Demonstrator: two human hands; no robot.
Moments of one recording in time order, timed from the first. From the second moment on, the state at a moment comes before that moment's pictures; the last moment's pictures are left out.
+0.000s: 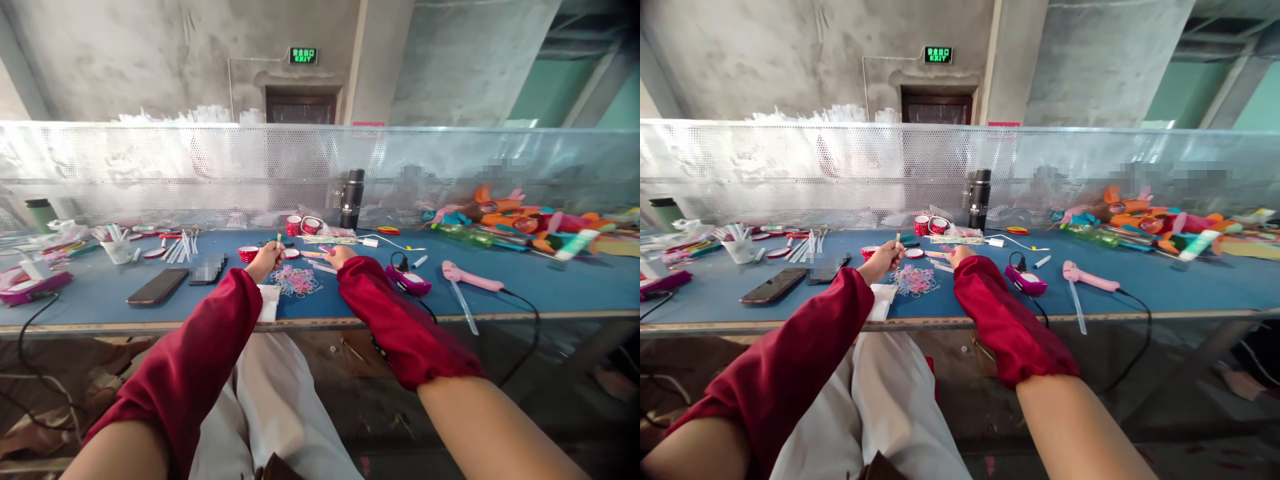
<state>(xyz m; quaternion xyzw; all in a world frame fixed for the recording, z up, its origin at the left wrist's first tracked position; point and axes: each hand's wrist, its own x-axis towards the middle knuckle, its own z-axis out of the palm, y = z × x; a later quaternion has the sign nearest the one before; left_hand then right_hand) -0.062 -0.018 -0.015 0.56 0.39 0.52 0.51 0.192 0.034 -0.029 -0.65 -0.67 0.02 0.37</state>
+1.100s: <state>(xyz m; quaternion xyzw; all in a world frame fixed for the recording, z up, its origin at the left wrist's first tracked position) -0.073 -0.013 -0.015 0.53 0.33 0.55 0.55 0.112 -0.020 -0.027 -0.46 -0.71 0.03 0.53</state>
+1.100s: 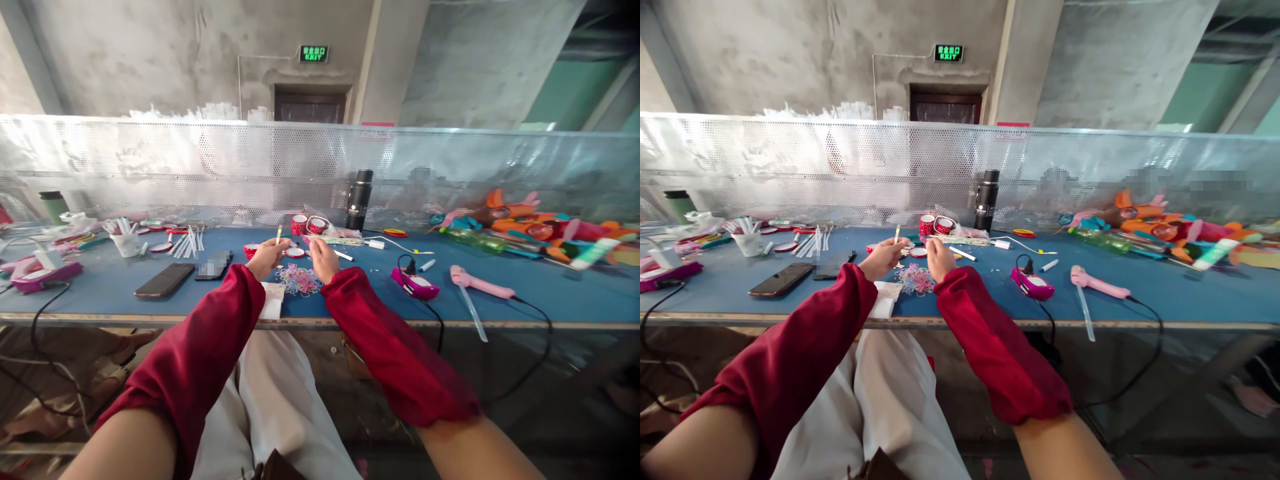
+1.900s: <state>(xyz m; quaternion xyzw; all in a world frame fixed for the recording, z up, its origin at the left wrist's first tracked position) -0.076 -0.015 -0.013 0.50 0.31 0.56 0.58 0.115 -0.021 -0.030 -0.43 -0.77 -0.06 0.47</state>
